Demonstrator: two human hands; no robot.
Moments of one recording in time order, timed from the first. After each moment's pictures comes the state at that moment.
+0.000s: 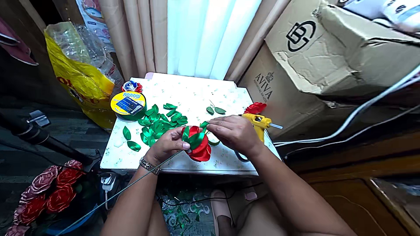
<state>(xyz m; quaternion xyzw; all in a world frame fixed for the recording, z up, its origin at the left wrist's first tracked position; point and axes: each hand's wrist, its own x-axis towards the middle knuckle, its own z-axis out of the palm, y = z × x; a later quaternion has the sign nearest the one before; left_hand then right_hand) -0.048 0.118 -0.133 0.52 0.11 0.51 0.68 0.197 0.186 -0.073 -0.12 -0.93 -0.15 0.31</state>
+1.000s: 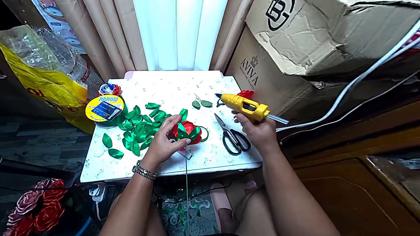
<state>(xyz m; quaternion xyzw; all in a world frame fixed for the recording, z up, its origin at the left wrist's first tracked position) -0.009 0.129 -0.133 0.62 0.42 0.49 0.44 0.283 0.178 -0.108 -0.47 -0.70 0.20 0.51</state>
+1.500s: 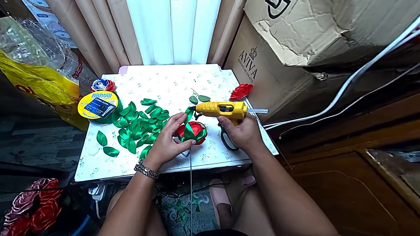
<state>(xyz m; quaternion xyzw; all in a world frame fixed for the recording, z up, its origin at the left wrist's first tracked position) 0.008 0.129 -0.136 0.68 0.42 0.45 0.39 0.253 0.167 -0.108 -0.49 -0.74 0.14 0.43</state>
